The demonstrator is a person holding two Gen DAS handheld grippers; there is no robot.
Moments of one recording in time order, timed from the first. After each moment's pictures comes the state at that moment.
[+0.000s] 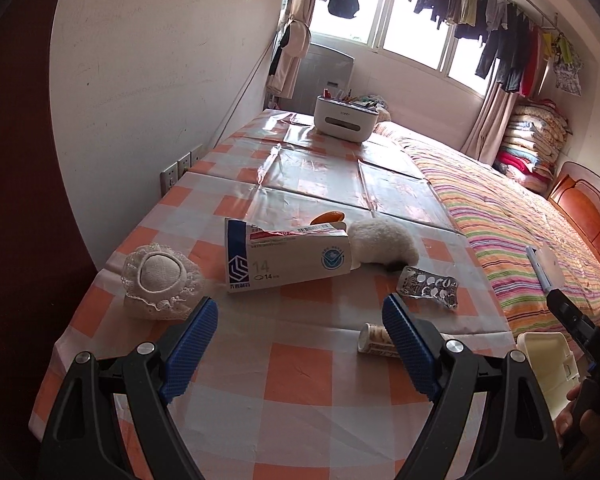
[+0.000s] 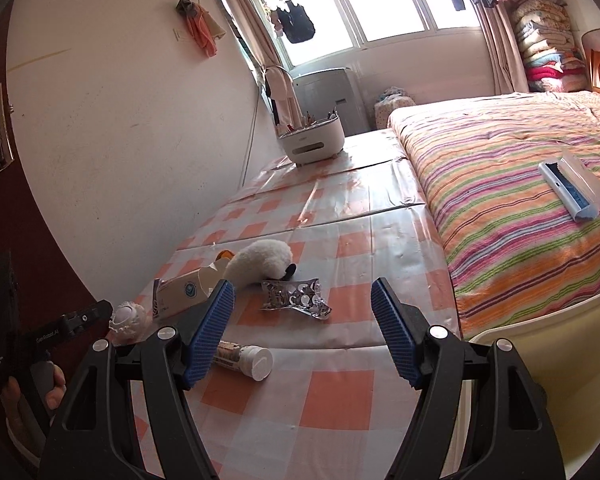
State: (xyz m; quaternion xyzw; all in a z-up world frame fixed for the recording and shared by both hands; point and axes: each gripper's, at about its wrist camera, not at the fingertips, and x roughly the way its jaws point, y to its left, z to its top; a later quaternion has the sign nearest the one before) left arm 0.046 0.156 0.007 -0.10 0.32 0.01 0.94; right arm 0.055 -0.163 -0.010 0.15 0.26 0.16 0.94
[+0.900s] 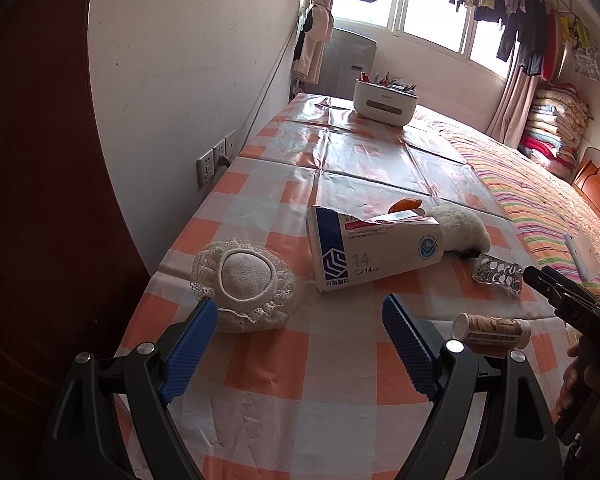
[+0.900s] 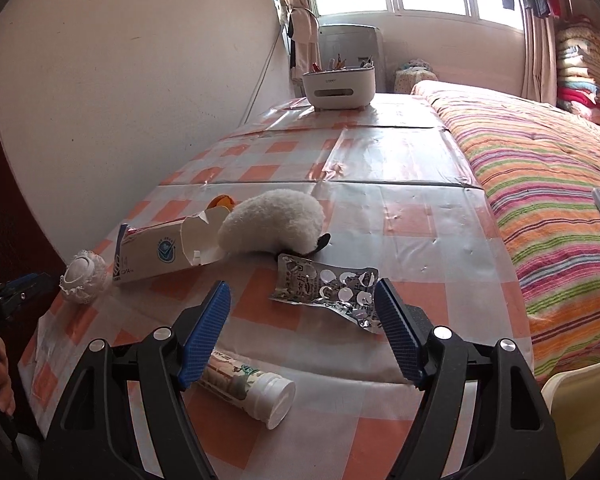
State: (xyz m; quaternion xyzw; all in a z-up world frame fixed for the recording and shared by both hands) left arm 0.061 0.219 -0.018 -0.08 0.36 0.04 0.93; right arm 0.144 -0.084 -0.047 0.05 0.35 0.14 0.93
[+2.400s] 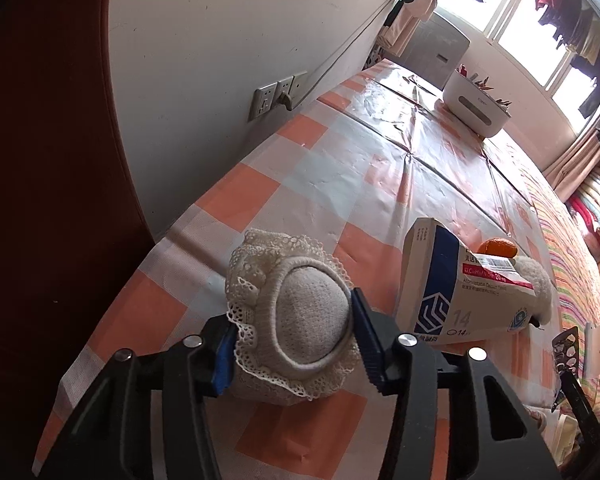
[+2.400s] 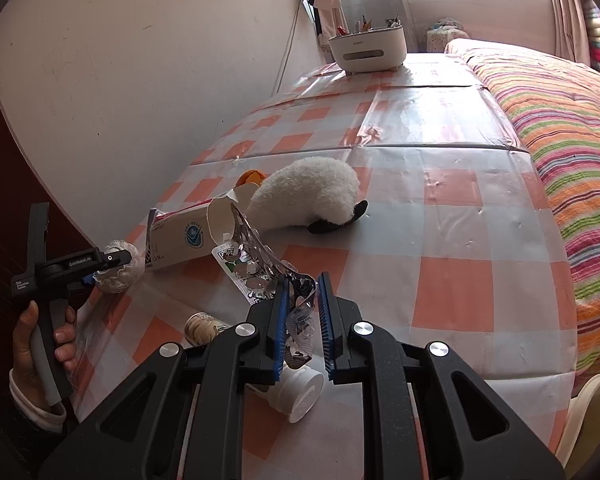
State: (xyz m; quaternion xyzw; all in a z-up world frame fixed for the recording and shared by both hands) left arm 0.132 0.274 -0.070 -0.21 0.43 0.12 0.87; right arm 0.145 -0.092 -0.049 0.10 0.39 0.23 0.89
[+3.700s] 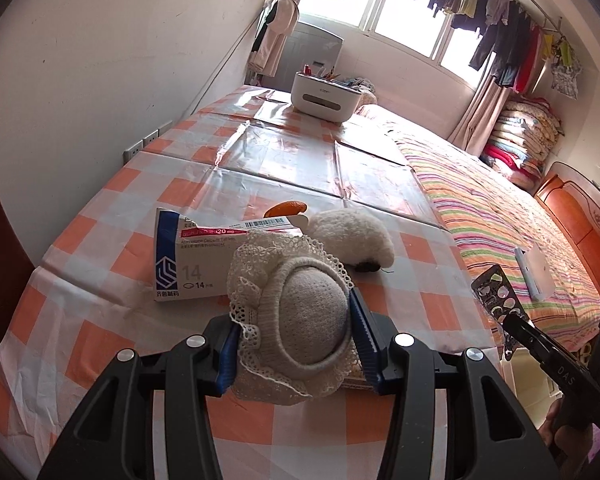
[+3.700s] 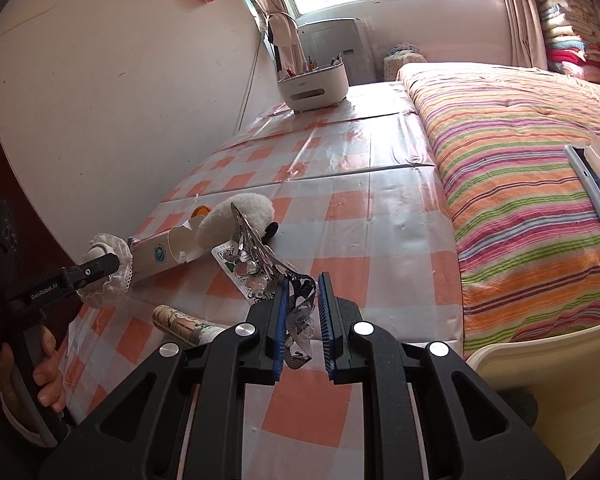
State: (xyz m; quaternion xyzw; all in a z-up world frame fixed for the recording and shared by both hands) left arm 0.101 0.113 -0.012 -0.12 0.36 -0.04 0.93; right arm 0.101 -0.179 -0.030 0.12 0.34 0.17 0.92
